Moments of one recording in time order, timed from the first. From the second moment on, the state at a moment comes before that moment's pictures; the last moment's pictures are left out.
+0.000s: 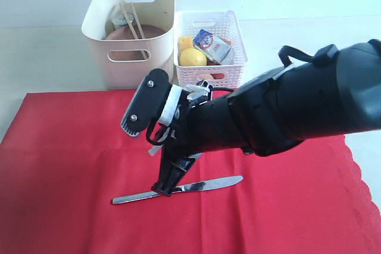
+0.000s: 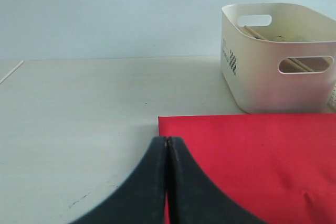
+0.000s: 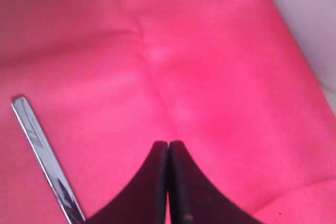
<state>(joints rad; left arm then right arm) 0.00 0.01 0.00 -0.06 0.27 0.10 0.87 1.79 -0.85 1.73 0.03 -2.09</state>
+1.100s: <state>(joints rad) 0.00 0.01 0.00 -0.06 0.27 0.10 0.69 1.78 -0.89 0.99 0.43 -1.29</state>
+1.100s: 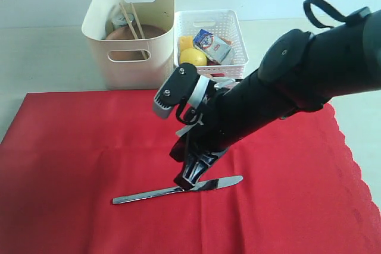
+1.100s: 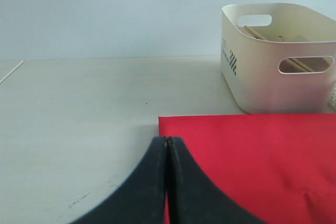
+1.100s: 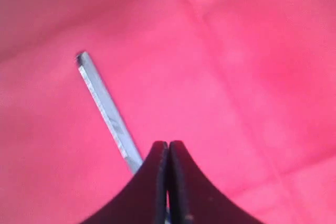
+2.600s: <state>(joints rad) 0.00 0.01 0.00 -0.06 0.27 0.10 0.80 1.99 -1.06 0.41 0.49 -0.87</state>
